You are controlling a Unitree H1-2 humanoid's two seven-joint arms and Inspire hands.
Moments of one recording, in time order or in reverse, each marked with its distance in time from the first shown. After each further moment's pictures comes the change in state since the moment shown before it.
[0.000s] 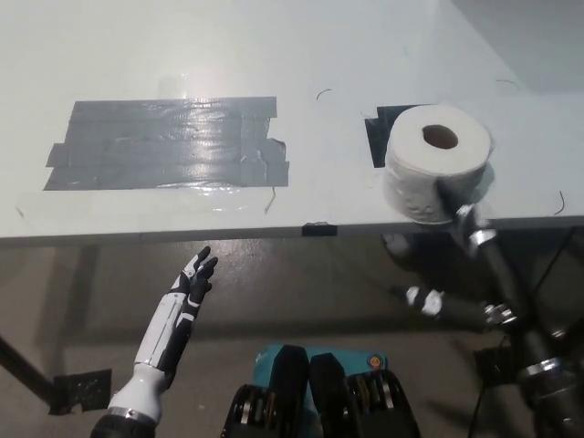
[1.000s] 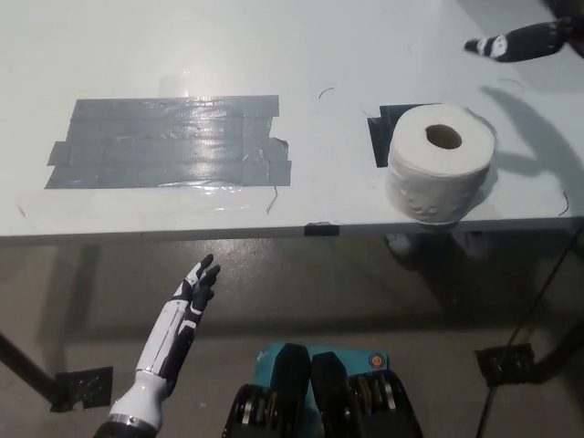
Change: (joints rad) left_arm 0.021 0.001 -0.005 0.000 0.004 0.001 -0.011; right_arm -0.862 -0.344 0.197 0.637 -0.048 0.506 0.315
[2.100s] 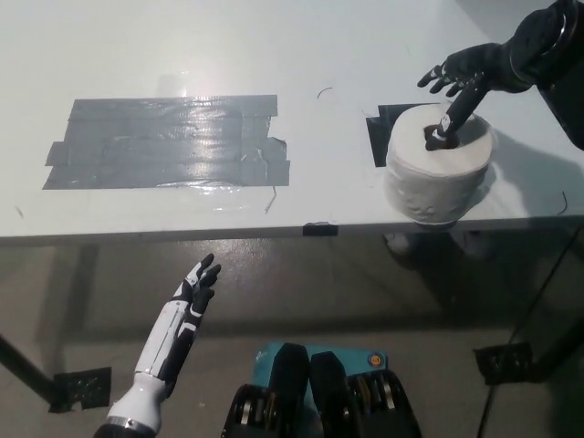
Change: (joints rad) left_arm 0.006 0.000 0.000 -0.035 0.007 0.001 -0.008; right_arm -0.300 0.137 0.345 0.678 -0.167 -0.135 0.352
